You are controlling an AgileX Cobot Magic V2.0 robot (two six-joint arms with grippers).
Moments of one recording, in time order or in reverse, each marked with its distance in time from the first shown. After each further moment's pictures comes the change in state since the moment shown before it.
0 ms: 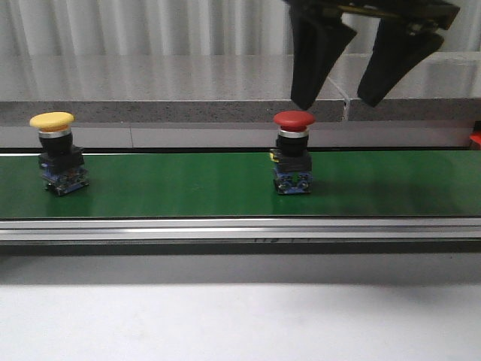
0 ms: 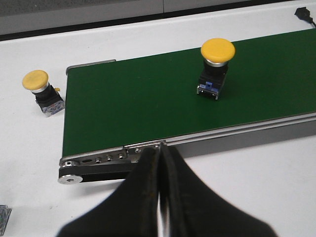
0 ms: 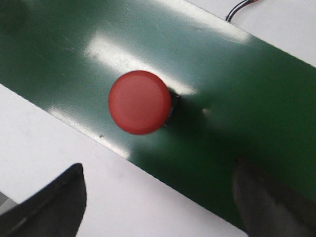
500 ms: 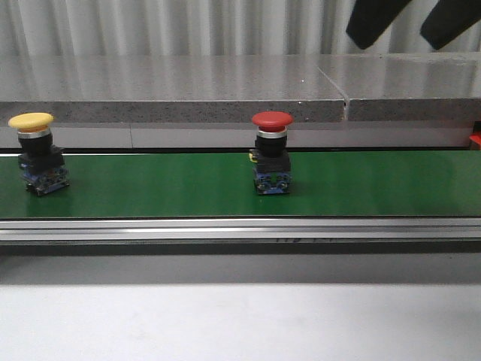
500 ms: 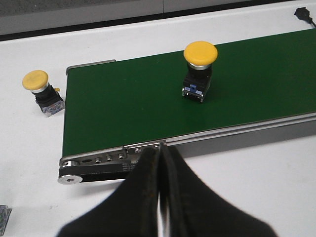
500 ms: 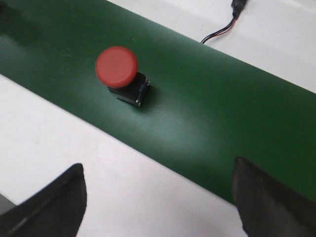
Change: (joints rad) left arm 0.000 0.000 0.000 0.000 0.000 0.000; right arm -0.001 -0.341 0.240 -0.035 -0.153 0.023
